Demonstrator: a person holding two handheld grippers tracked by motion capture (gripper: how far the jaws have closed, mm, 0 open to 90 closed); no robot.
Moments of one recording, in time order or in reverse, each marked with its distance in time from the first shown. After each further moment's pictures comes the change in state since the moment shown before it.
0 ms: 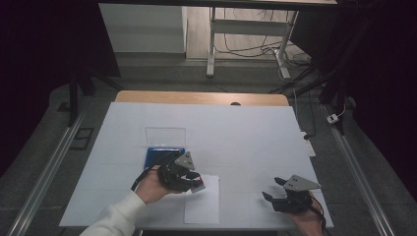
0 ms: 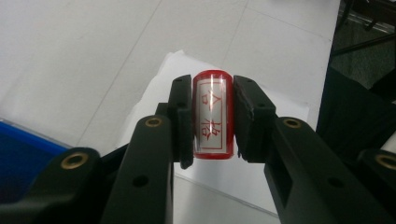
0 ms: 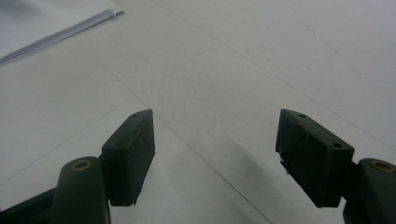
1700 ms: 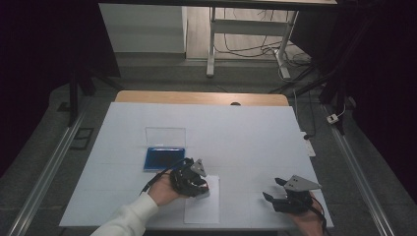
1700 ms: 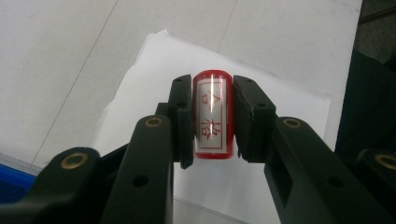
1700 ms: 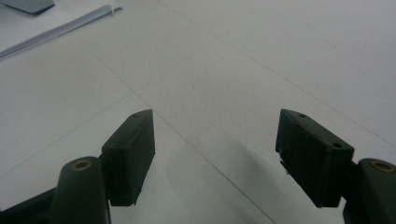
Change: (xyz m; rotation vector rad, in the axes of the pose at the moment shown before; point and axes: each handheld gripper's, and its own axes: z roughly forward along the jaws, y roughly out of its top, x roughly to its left) left arm -0.003 0.004 0.040 0.097 -0.012 0.025; right arm -0.001 -0.002 0.000 0.006 0.003 0.004
